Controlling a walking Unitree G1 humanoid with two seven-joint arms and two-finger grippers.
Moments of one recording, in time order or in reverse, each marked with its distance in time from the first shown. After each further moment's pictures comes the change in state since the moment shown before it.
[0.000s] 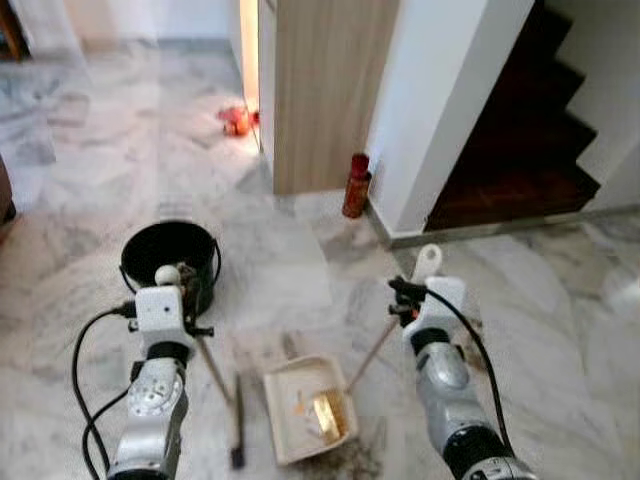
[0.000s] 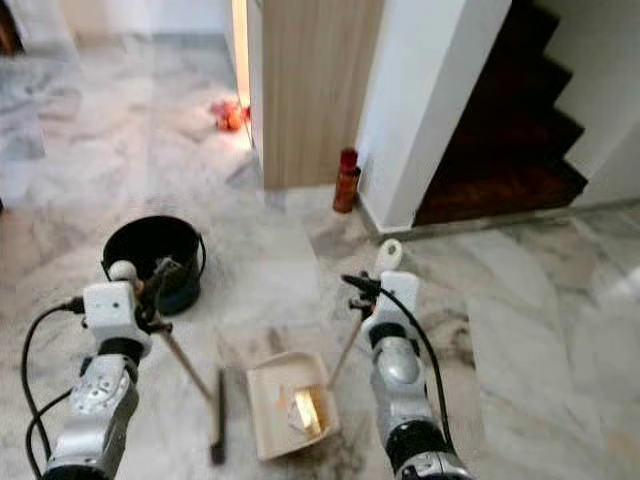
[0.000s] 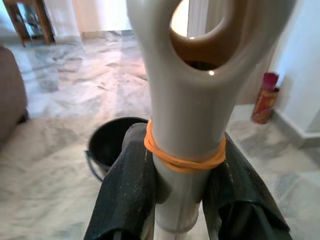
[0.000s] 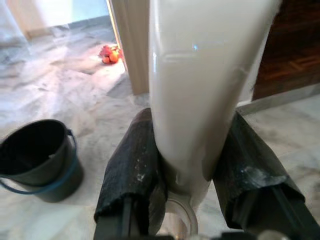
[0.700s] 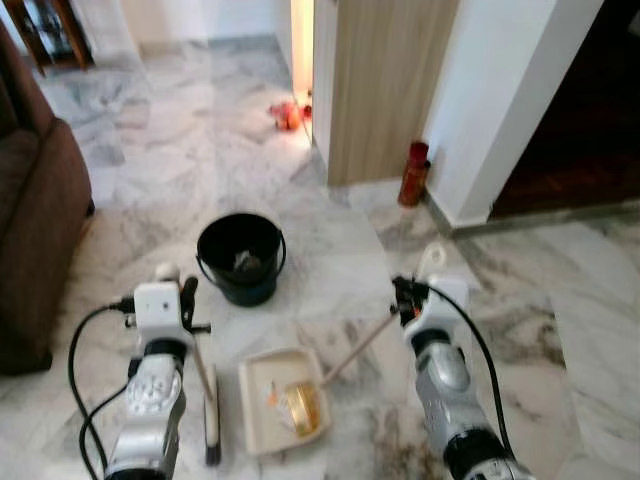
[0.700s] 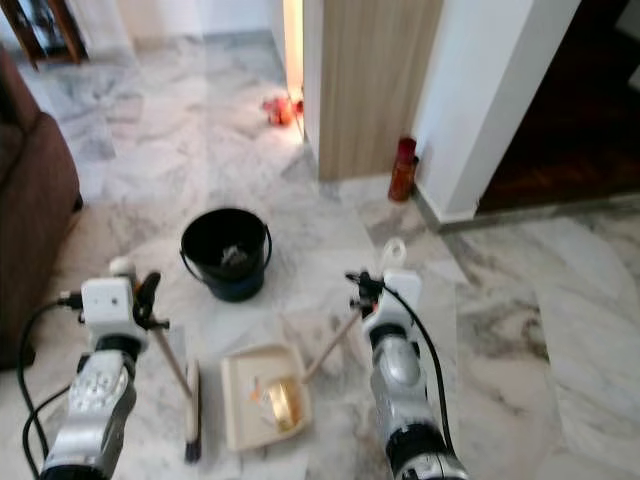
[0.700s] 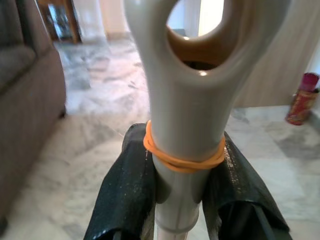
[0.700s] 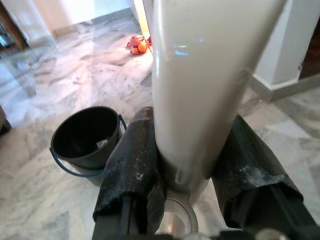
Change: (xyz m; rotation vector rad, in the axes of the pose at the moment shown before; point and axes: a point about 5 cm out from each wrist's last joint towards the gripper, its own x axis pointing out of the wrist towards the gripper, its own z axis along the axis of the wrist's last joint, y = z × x) left arm 0.001 -0.014 0.002 -0.024 -0.005 -0.037; right arm -0.005 -0.012 -0.006 0.013 0.014 -0.042
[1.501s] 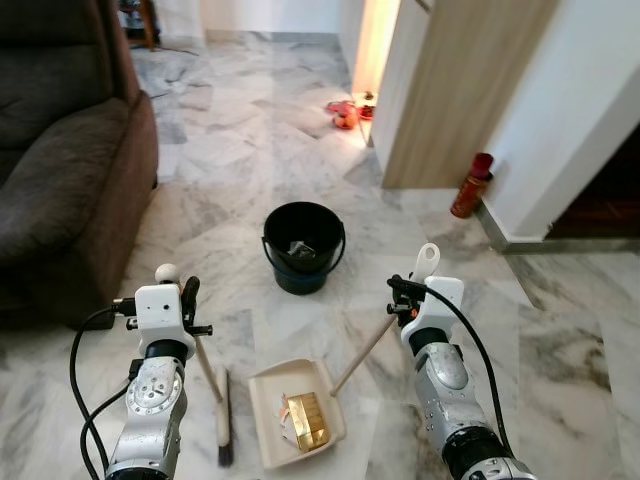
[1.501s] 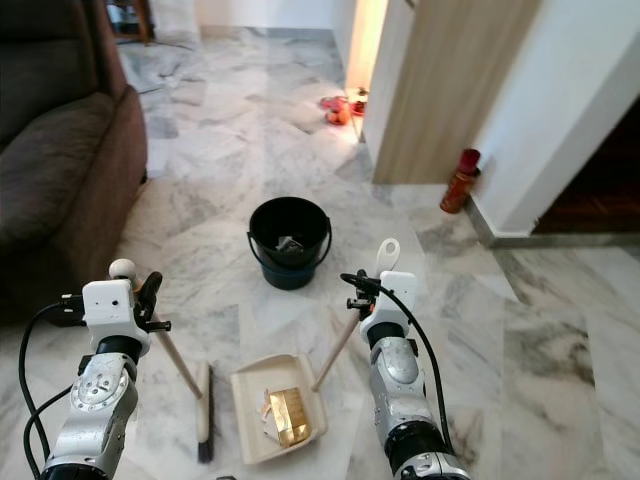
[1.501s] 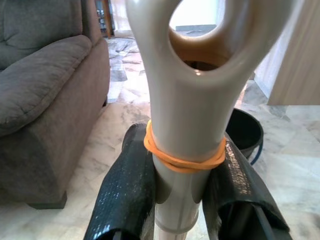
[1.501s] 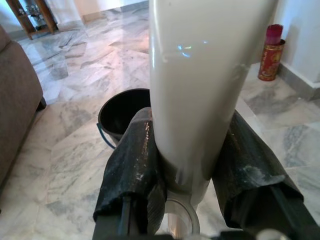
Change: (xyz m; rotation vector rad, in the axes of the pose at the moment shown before) left arm 0.000 0.010 0.000 0.022 -0.001 0.033; right arm 0.002 0.007 0.002 -0.001 -0.006 0.028
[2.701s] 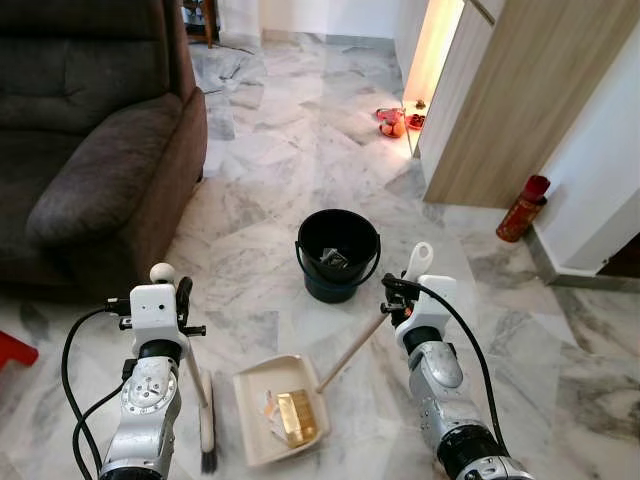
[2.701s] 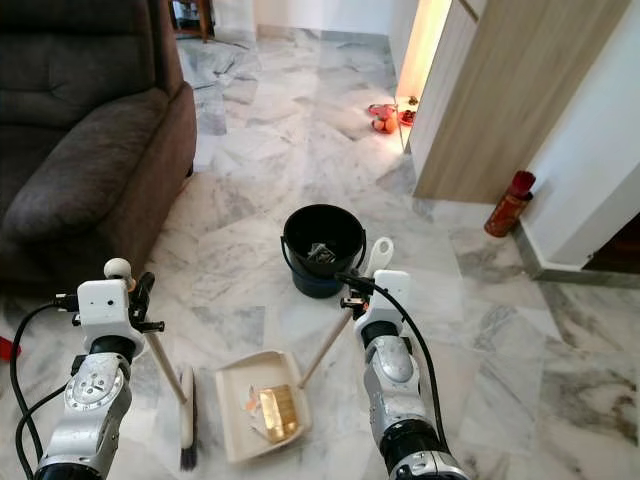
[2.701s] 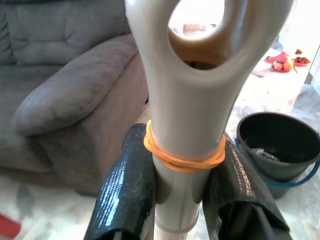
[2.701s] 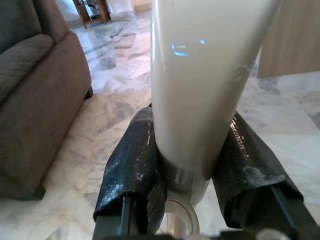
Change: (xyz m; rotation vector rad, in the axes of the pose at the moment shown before) left arm 0.001 0.005 0.000 0.023 0.003 0.018; right arm 0.002 0.010 0.001 0.003 -0.003 0.046
